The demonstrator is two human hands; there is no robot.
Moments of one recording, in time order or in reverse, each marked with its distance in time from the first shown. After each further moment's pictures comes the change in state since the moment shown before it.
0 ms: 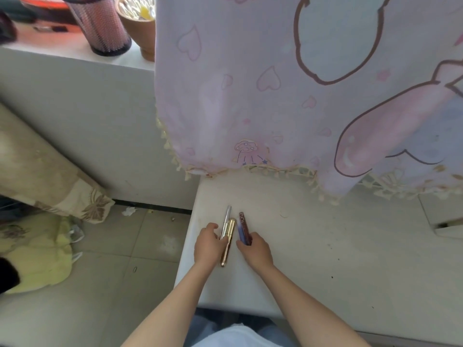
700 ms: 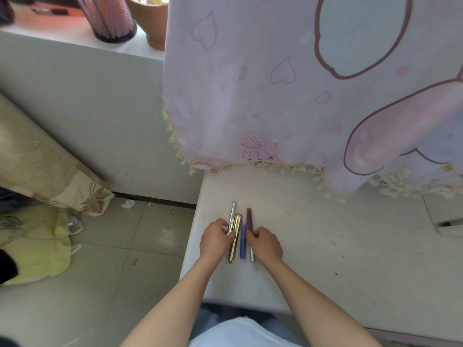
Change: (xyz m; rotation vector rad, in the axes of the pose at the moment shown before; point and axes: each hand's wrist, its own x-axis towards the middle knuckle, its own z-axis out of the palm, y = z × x) left_hand 0.004 0.000 -0.003 -0.008 -0.062 0.044; right_hand 0.001 -0.011 -0.006 -0.225 0.071 0.045
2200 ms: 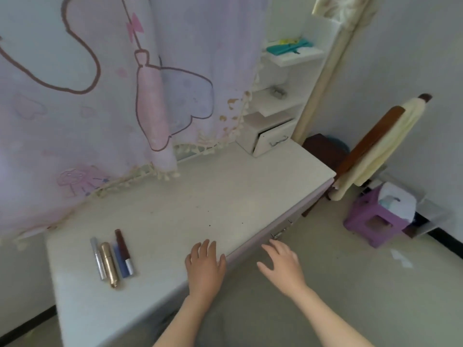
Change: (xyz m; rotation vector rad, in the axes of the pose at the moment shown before) left_hand -0.148 0.025 0.150 0.734 -0.144 0.953; right_hand -0.193 0.255 -0.037 -0.065 0.473 0.176
